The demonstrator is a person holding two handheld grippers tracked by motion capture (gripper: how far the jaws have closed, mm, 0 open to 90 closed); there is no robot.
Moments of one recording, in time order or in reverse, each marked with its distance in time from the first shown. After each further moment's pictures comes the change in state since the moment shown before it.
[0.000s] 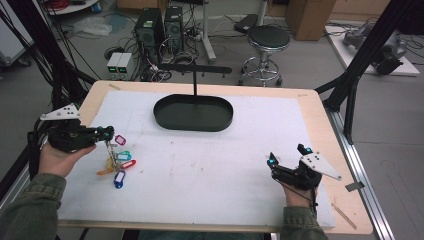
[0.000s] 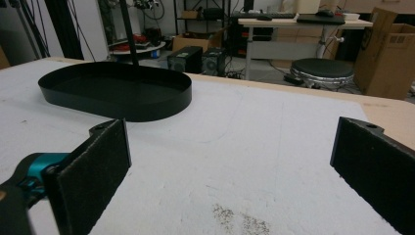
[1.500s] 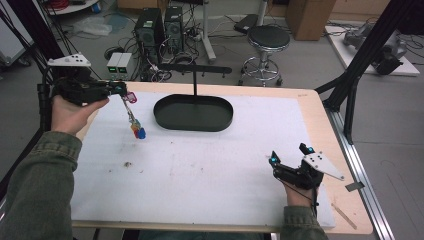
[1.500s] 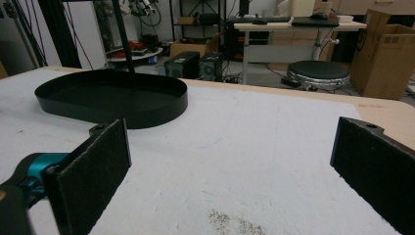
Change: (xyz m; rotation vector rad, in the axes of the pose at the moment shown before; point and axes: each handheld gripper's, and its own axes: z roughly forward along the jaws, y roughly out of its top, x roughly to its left) left arm 0.001 0.113 0.015 -0.100 0.026 0.047; right arm -0.004 0.001 -0.001 -0.022 -0.011 0.021
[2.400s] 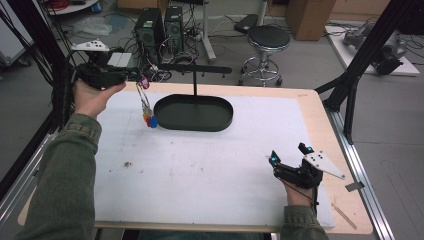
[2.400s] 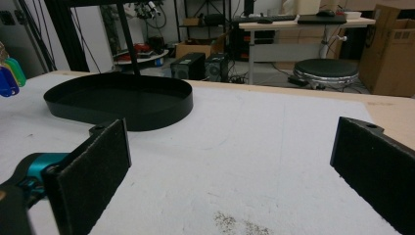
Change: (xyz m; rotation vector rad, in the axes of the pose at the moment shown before) left arm 0.015 0.027 0.048 -0.045 0.004 -0.013; right arm -0.003 0.000 0.002 -0.005 0.023 0.019
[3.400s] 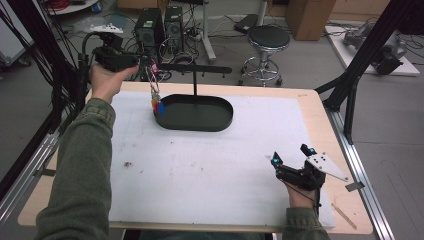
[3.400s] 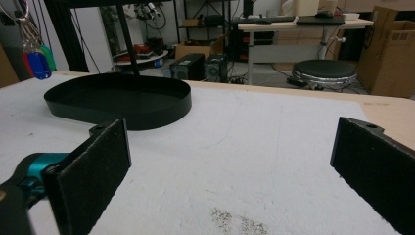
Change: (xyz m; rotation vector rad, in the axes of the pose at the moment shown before) left arm 0.018 0.029 0.041 -0.017 0.028 -0.052; right arm -0.002 -0.001 -0.007 0.000 0.000 0.012
